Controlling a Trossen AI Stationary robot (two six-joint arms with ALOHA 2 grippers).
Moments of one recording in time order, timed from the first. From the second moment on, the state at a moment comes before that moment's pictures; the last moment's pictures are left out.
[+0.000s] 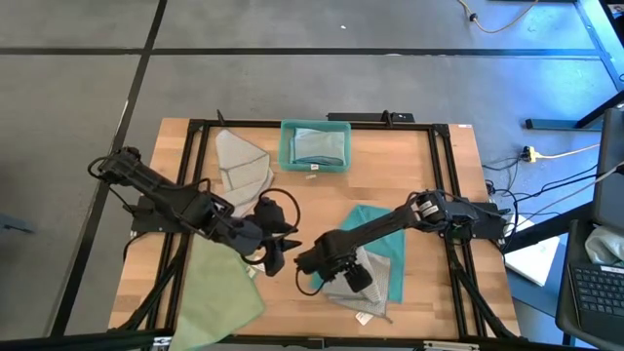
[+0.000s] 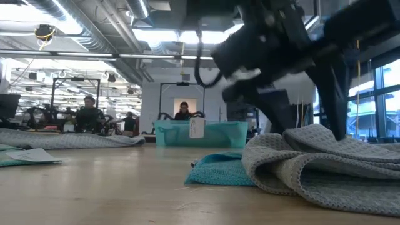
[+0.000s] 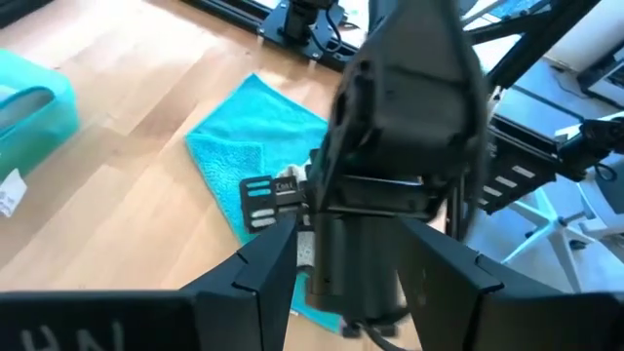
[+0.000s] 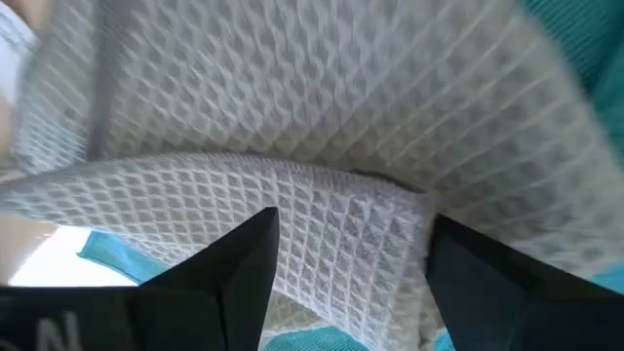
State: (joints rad) left arm -0.48 1.44 1.42 -0.62 -0.49 -0.73; right arm 0.34 2.31 1.89 -1.39 -0.16 -0.22
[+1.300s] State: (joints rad) left arm -0.49 1.44 1.42 -0.62 -0.50 -0.76; right arm 0.40 2.29 1.80 -1.57 -0.34 -0.16
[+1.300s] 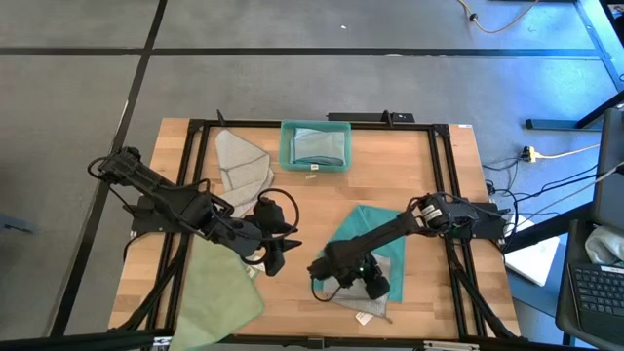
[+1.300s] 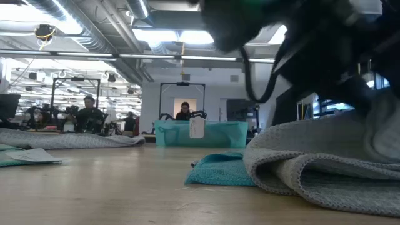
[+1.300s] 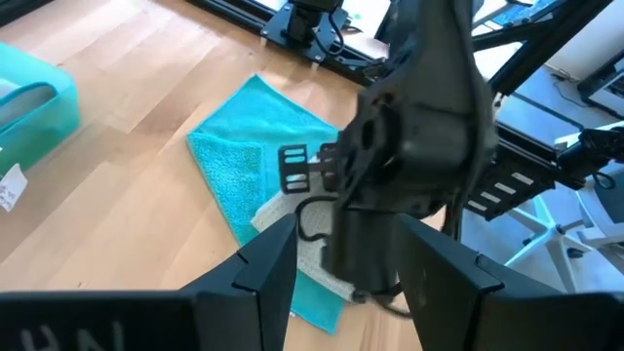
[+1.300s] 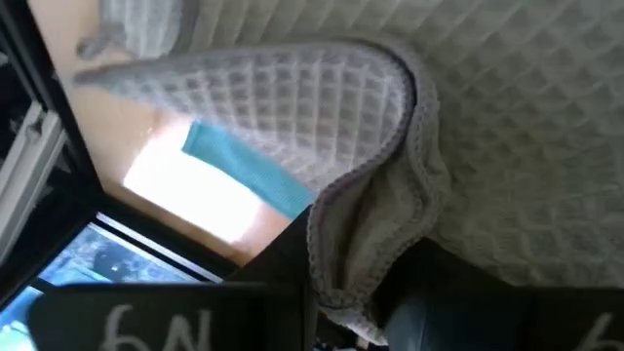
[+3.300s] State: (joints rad) left arm -0.52 1.44 1.42 -0.64 -0.45 -0.78; right arm 0.11 1.67 1.23 -0.77 -0.39 0.37
